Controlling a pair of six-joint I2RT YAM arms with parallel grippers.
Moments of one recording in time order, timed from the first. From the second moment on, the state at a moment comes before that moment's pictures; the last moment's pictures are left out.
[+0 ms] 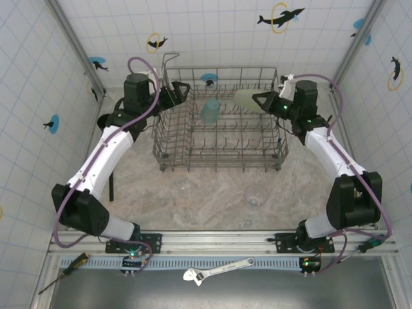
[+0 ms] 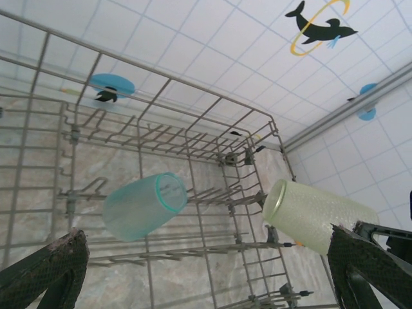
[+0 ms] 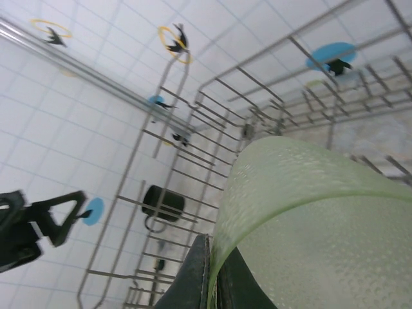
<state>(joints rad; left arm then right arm) -0.35 1.46 1.40 -0.31 0.30 -0.59 0.19 1.49 1.15 0.07 -0.66 0.75</state>
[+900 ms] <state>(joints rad) -0.41 1.72 1.47 0.08 0.54 -0.96 0.24 1.58 0.97 0.86 -0.76 1.18</state>
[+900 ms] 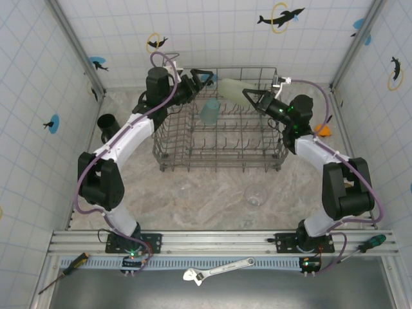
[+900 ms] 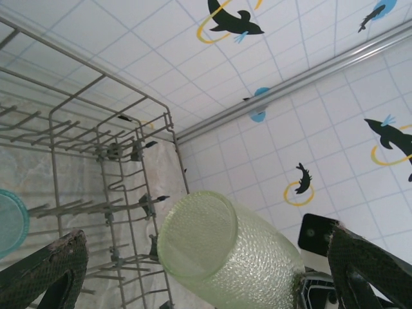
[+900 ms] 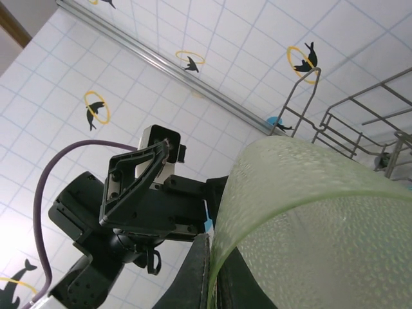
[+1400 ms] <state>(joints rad) -0.48 1.78 1.48 0.18 0.58 -1.07 0.27 1.61 0.96 1.07 -0.74 1.30</state>
